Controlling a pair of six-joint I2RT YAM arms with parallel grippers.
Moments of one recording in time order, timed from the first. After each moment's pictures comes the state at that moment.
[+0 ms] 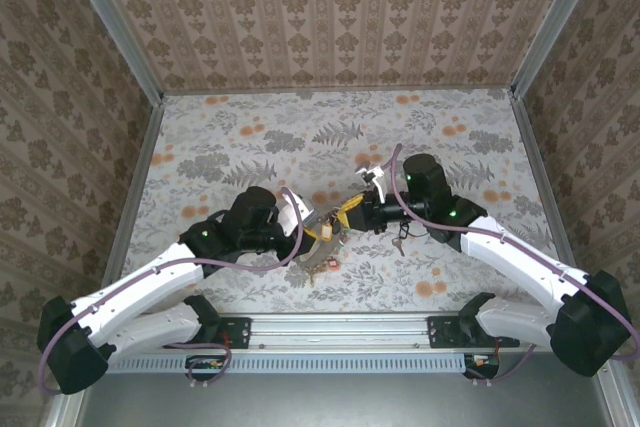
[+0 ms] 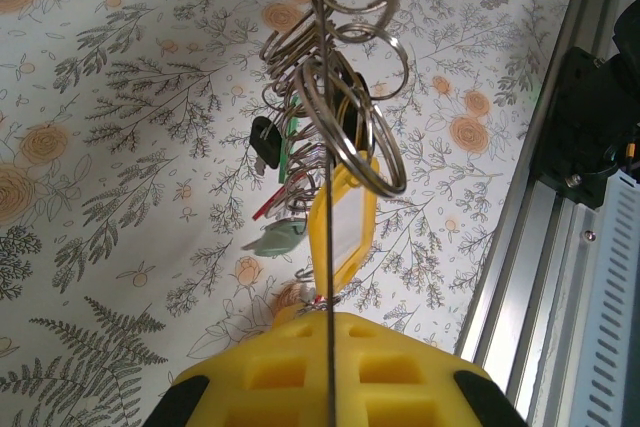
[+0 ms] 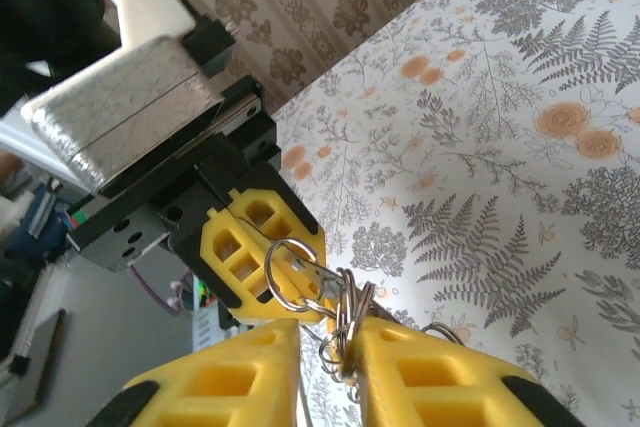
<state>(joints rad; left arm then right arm) -0.88 0.94 0.71 -0.44 0.37 -0.04 0.56 1.13 0.77 -0.07 -0.78 0.25</state>
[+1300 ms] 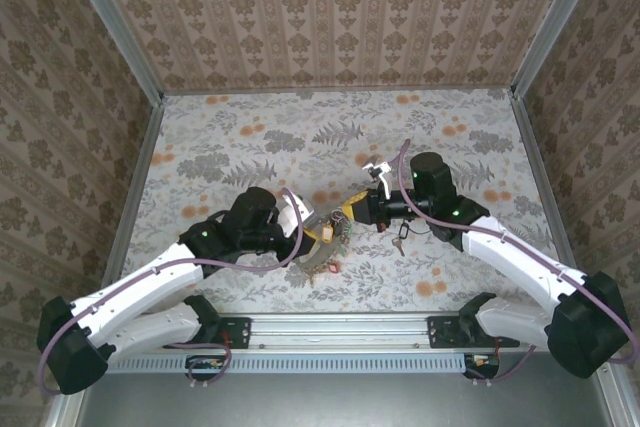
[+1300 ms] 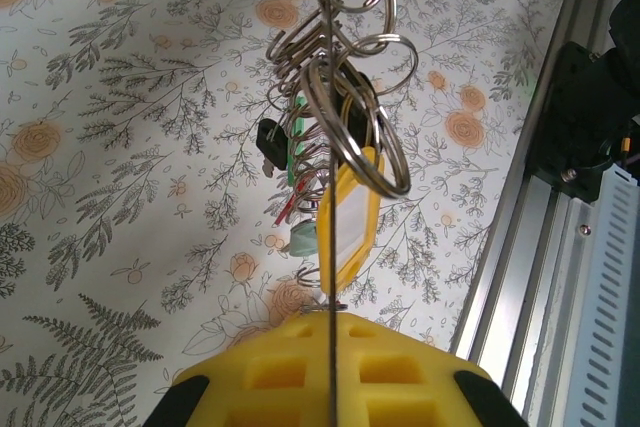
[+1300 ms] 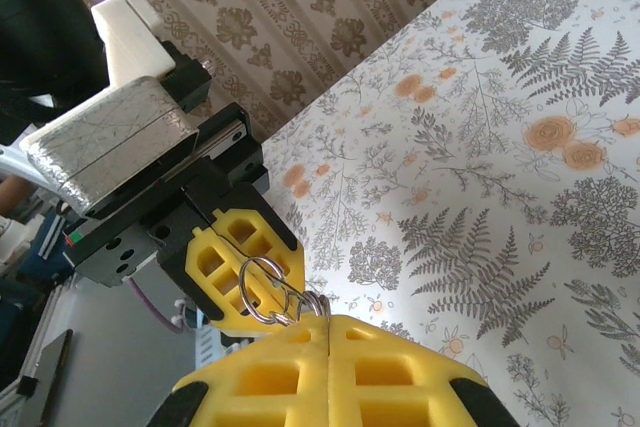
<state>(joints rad) -0.88 0.94 0.71 -0.44 0.38 -0.04 0.52 1.13 0.74 -0.03 -0.82 0.27</state>
